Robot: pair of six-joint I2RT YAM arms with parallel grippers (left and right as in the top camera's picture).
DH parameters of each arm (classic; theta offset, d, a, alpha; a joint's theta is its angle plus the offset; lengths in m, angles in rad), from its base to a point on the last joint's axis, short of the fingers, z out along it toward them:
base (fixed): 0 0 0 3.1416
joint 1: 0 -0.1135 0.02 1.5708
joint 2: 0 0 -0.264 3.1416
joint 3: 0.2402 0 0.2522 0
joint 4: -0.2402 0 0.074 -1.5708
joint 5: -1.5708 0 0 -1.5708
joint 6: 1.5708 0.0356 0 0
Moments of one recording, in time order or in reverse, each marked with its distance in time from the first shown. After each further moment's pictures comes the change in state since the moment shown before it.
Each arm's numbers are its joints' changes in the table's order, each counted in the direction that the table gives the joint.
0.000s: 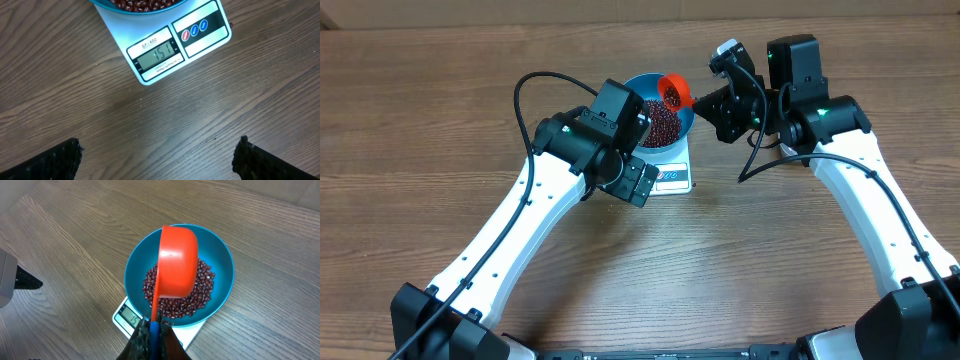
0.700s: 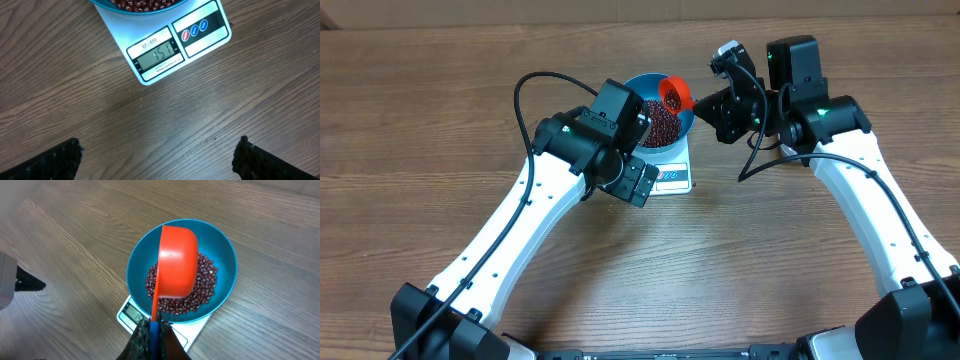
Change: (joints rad) left arm 0.000 0.000 0.000 0.000 0.000 0.000; right arm 0.002 0.000 0.000 -0.016 0.005 0.049
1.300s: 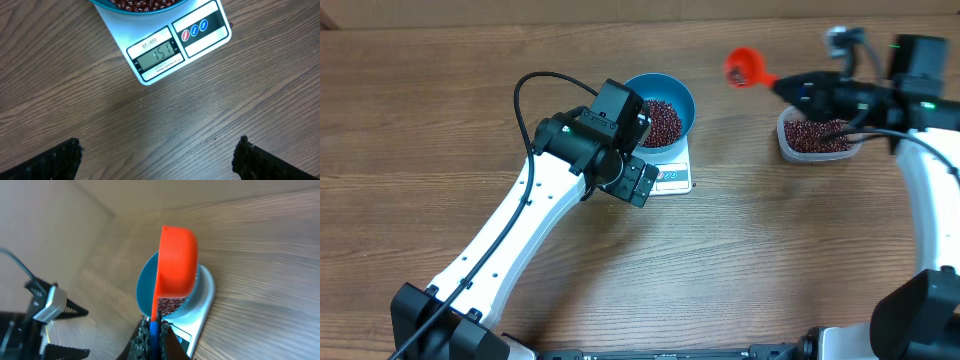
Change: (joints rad) left arm 0.000 0.000 0.000 0.000 0.000 0.000; right arm 0.452 0.000 0.000 -0.036 0.467 0.110
